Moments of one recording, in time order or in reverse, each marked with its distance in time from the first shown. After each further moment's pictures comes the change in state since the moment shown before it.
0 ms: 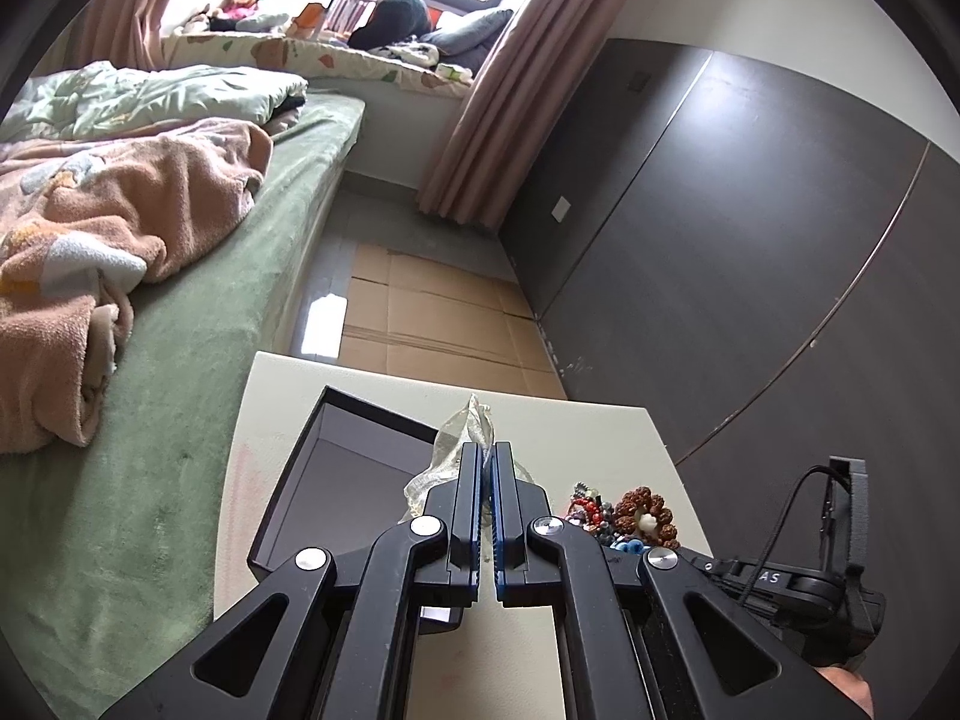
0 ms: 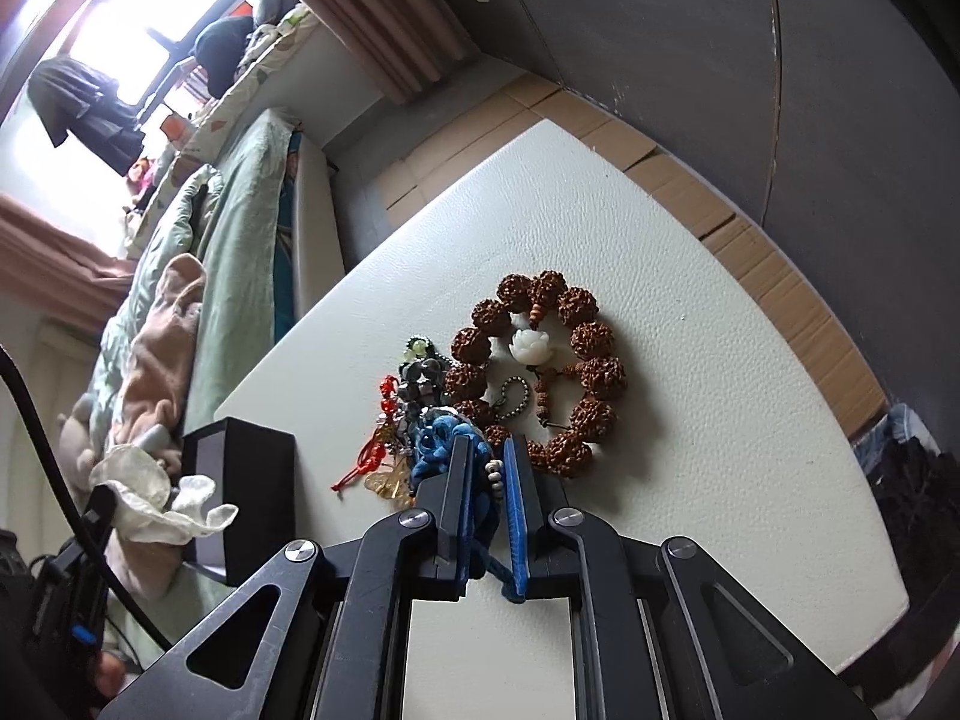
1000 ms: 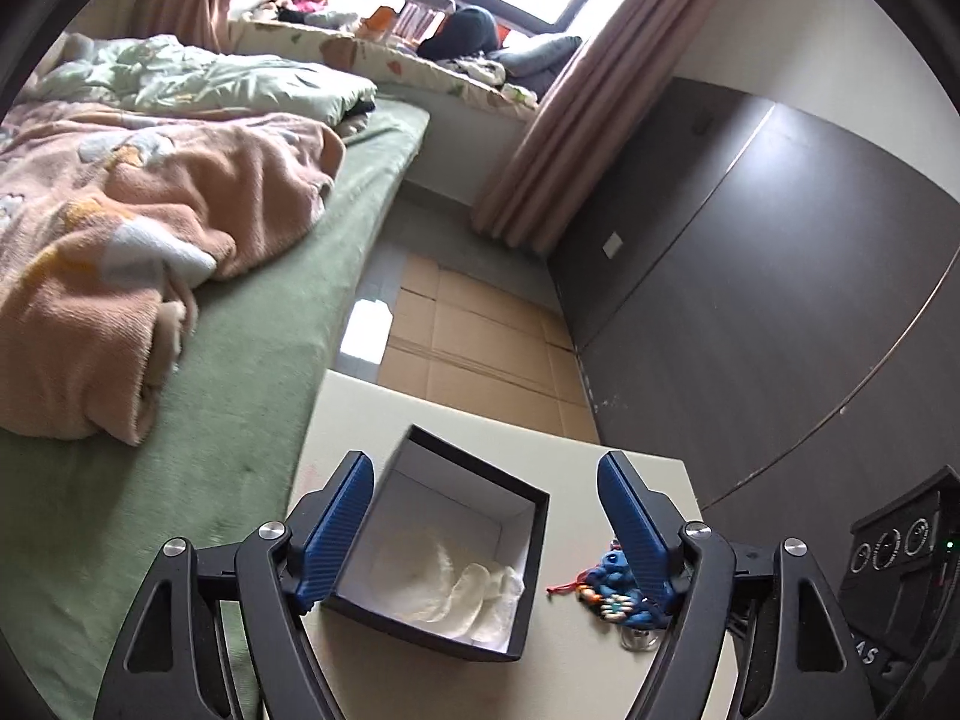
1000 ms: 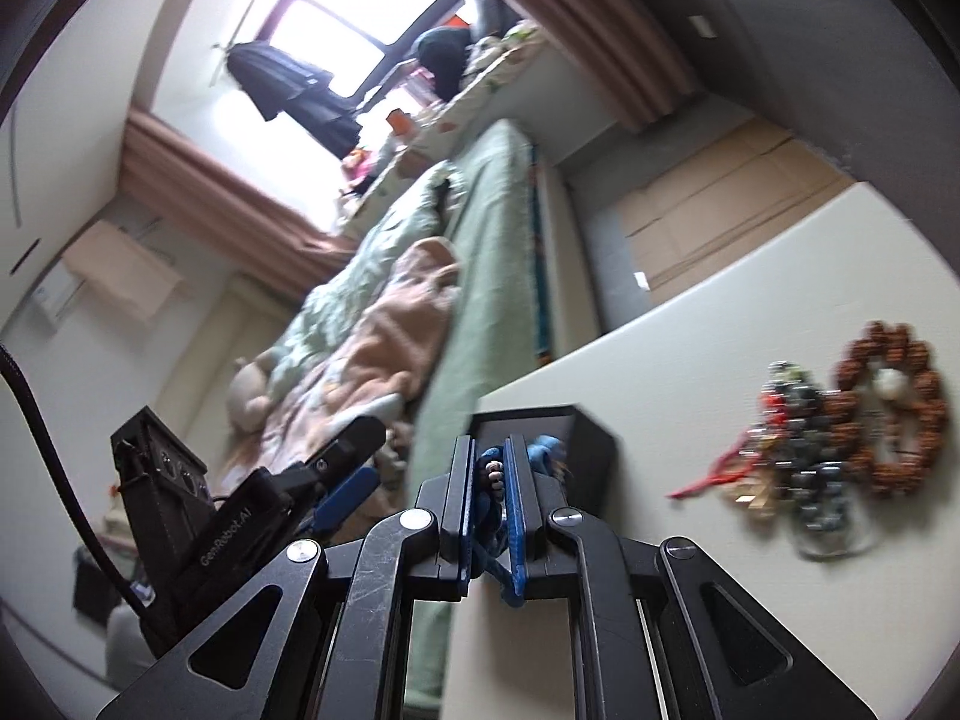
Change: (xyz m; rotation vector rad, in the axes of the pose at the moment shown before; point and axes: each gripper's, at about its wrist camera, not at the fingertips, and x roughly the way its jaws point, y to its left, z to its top) left arm -0.019 0.037 0.015 -0.131 -0.055 0.076; right arm -0.012 0.124 -0.033 -0.210 -0.083 0.517
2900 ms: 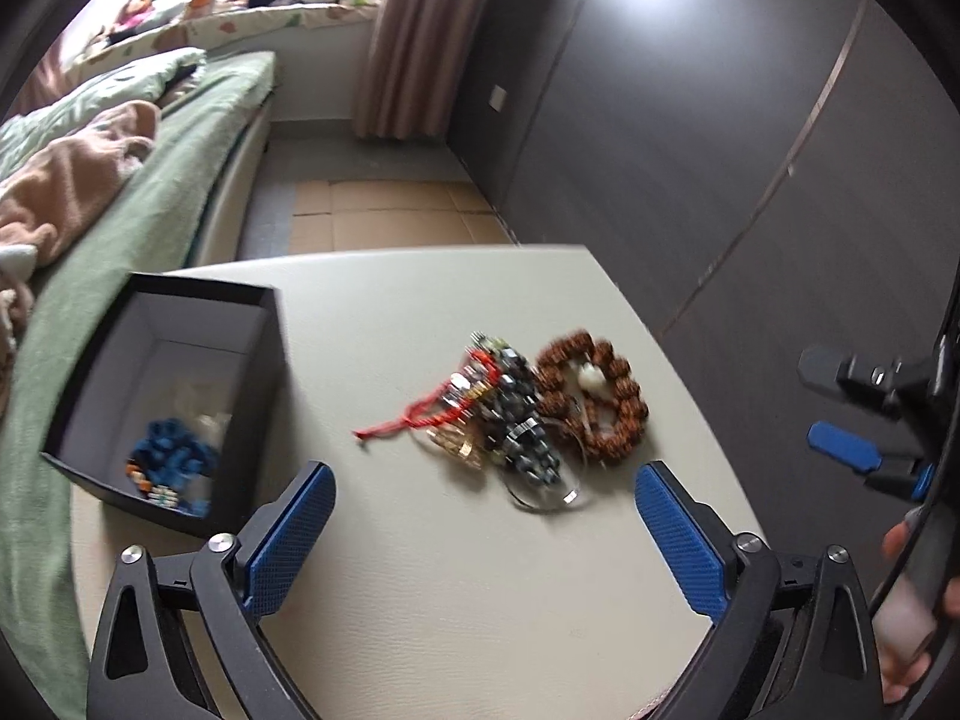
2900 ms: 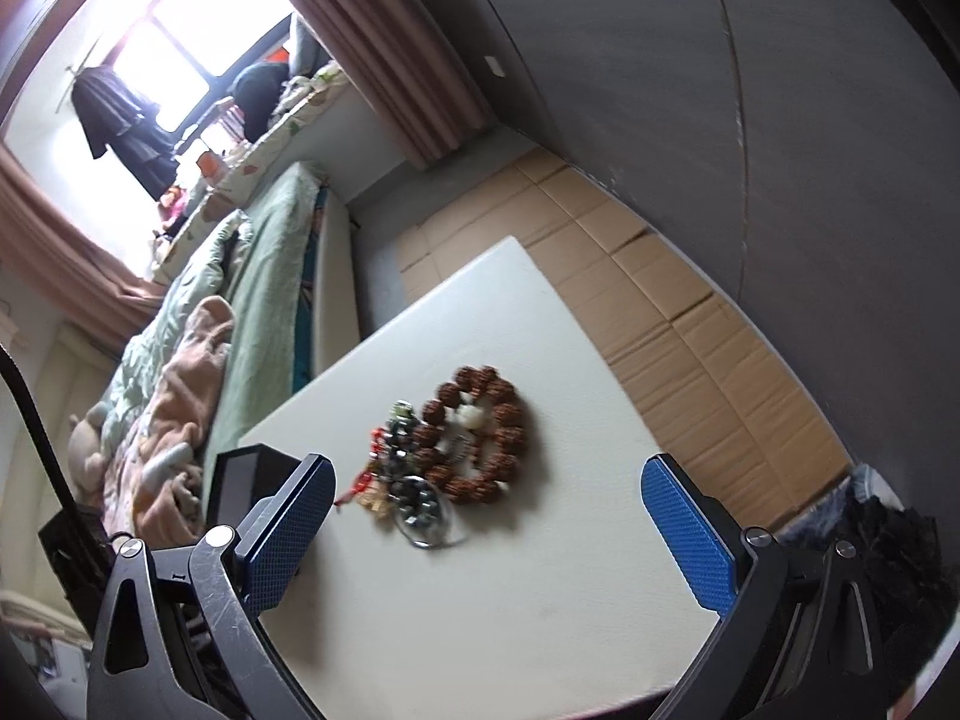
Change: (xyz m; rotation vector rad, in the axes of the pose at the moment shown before) left arm 0.067 -0.128 -0.117 0.362 0.274 -0.053; right arm -0.143 -0.116 0.022 0.122 -0.050 -0.503
